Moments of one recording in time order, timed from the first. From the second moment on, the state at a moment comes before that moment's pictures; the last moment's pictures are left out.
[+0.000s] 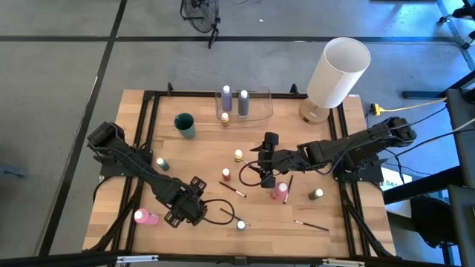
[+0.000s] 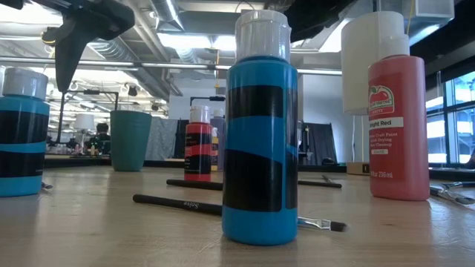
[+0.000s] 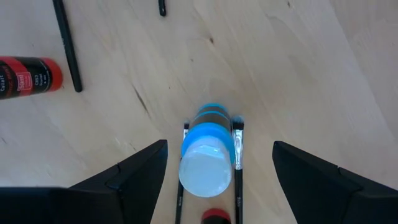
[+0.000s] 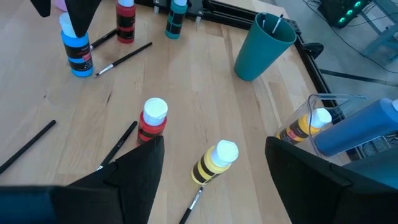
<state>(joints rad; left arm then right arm) -0.61 1.66 1.26 -1.01 -0.10 -0.06 0.28 1.46 1.07 -0.26 0.44 -0.02</state>
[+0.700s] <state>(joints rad) -0.59 1.66 1.22 -0.97 -0.08 -0.03 0.28 1.46 1.07 -0.26 0.43 -0.02</state>
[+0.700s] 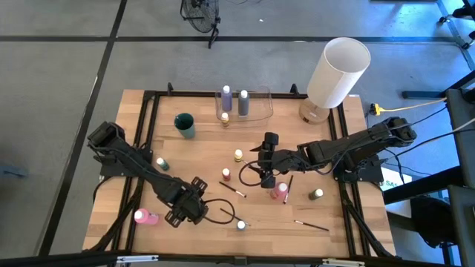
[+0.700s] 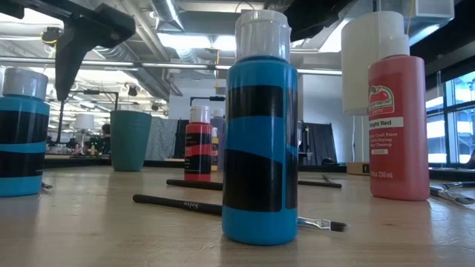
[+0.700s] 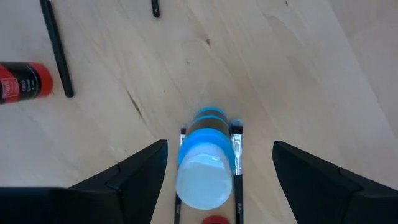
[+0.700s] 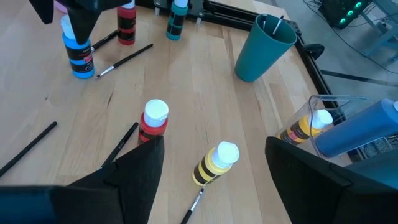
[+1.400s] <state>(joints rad) -0.56 1.66 1.19 -0.94 -0.03 -0.02 0.28 1.46 1.07 -0.26 0.43 -0.02</state>
